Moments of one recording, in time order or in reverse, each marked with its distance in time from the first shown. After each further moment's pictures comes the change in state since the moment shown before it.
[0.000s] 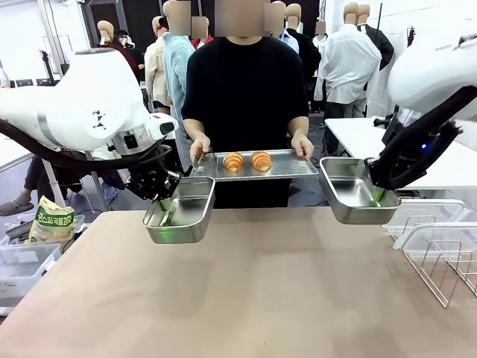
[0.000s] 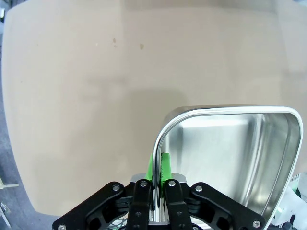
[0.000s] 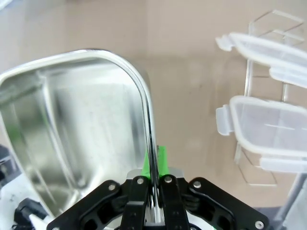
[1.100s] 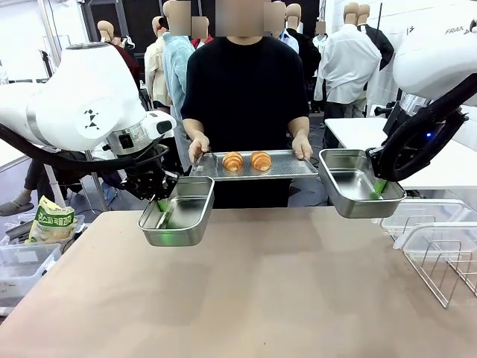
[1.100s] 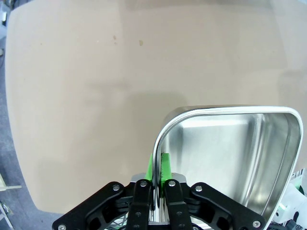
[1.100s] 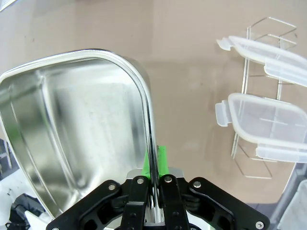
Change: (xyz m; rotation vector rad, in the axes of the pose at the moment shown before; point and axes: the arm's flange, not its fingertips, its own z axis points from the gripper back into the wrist) left arm -0.014 -0.003 0.008 0.010 -0.014 -0.015; right arm -0.005 0.009 0.018 -0.012 -0.008 0.030
